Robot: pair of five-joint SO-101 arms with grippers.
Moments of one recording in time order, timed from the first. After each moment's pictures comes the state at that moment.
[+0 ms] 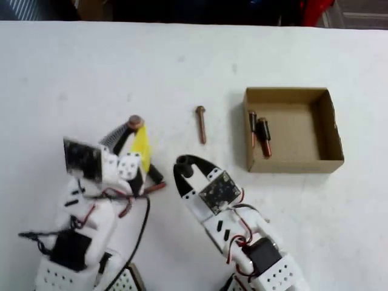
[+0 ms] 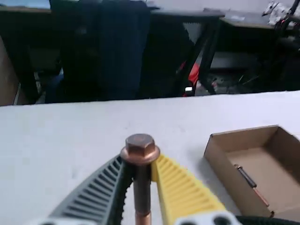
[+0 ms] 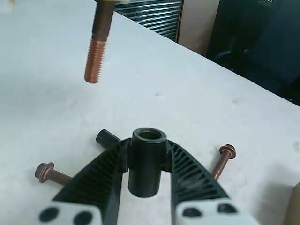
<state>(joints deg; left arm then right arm) 14.2 -92.5 72.8 38.0 9.0 -38.2 -101.4 96.4 28.8 12.5</state>
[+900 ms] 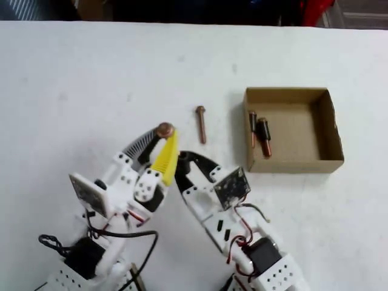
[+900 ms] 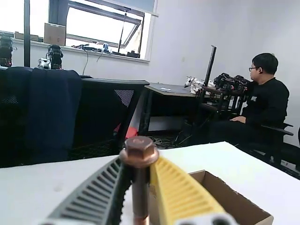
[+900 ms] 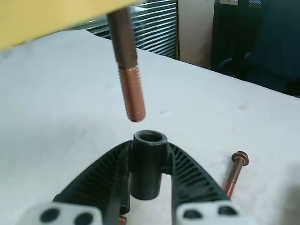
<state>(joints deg) 26.1 -103.8 86.3 20.0 12.3 -38.2 -101.4 96.4 25.4 3.4</state>
